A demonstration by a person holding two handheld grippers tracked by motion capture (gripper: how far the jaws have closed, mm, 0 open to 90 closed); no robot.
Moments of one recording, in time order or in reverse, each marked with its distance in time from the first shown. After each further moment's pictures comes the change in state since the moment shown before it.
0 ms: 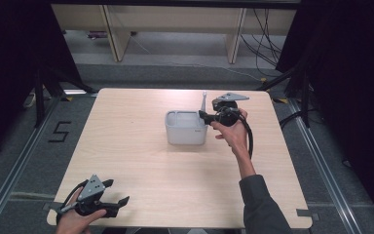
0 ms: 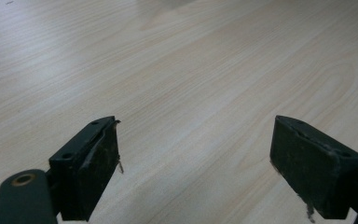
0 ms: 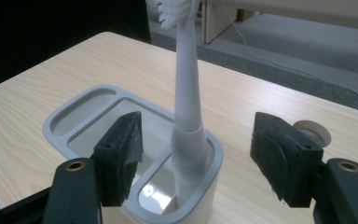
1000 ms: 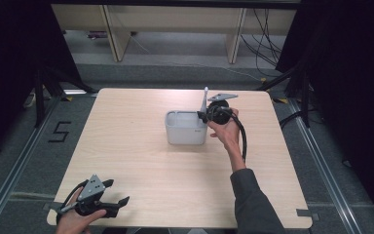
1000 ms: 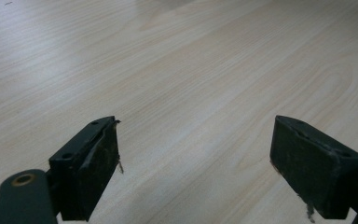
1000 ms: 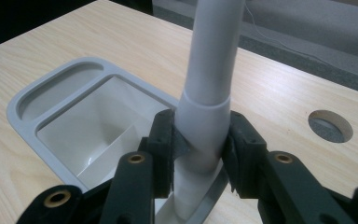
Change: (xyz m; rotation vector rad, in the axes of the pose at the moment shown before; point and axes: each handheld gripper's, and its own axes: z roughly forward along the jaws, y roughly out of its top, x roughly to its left) left arm 0.000 0.000 0.000 0.004 -0.006 0.008; right arm -0.002 -0.003 0.034 0.107 0.007 -0.048
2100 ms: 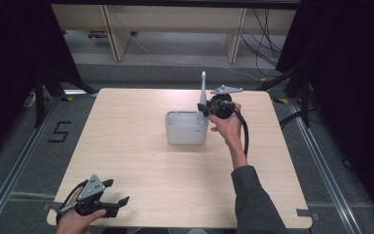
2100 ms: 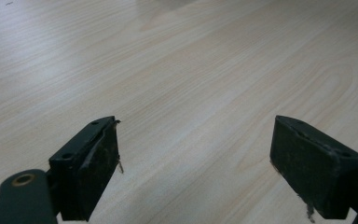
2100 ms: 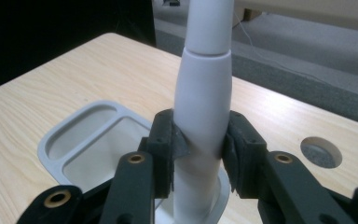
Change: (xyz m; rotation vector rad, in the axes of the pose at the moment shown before) left arm 0.002 0.000 -0.001 0.015 0.011 0.016; right arm 0.000 0.019 -0.016 -0.074 0.017 0.024
